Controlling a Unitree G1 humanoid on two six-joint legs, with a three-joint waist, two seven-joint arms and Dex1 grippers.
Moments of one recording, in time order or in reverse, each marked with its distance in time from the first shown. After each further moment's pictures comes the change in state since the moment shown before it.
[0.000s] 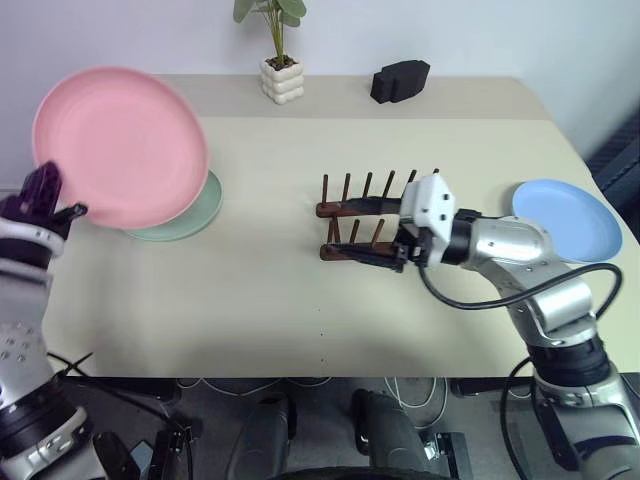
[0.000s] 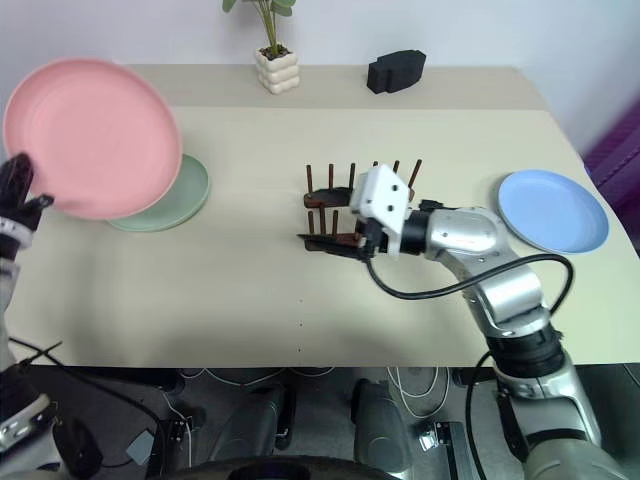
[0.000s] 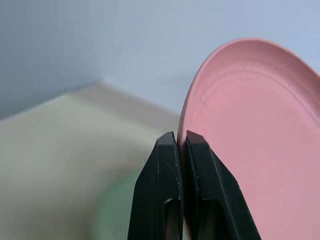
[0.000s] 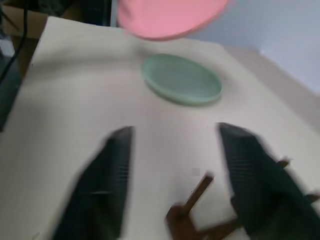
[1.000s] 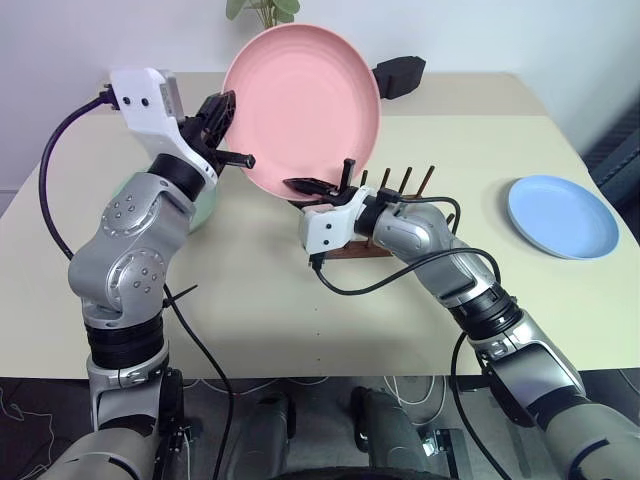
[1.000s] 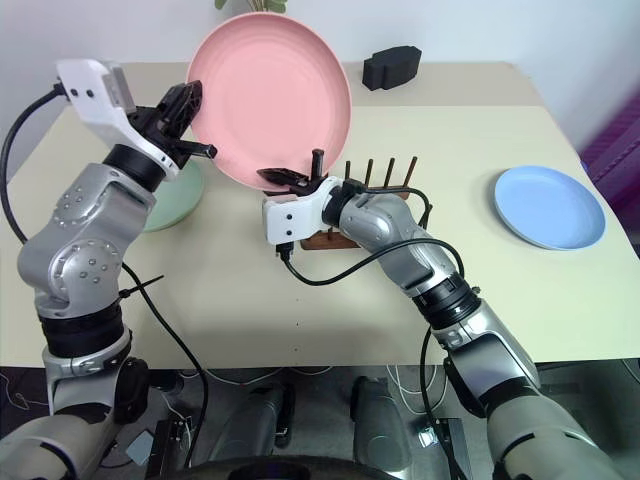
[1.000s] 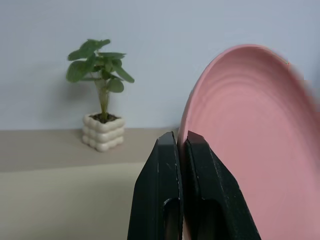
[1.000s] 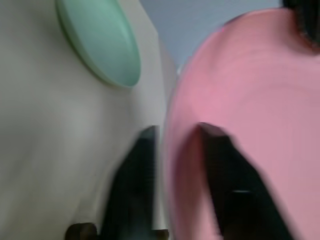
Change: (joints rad) left arm -0.290 -0.135 -0.462 -0.121 0.160 0.105 0.090; right arm -0.224 0.166 0.260 0.415 -0.798 -0.587 -0.387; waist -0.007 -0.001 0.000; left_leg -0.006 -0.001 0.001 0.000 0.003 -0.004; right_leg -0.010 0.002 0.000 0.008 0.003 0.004
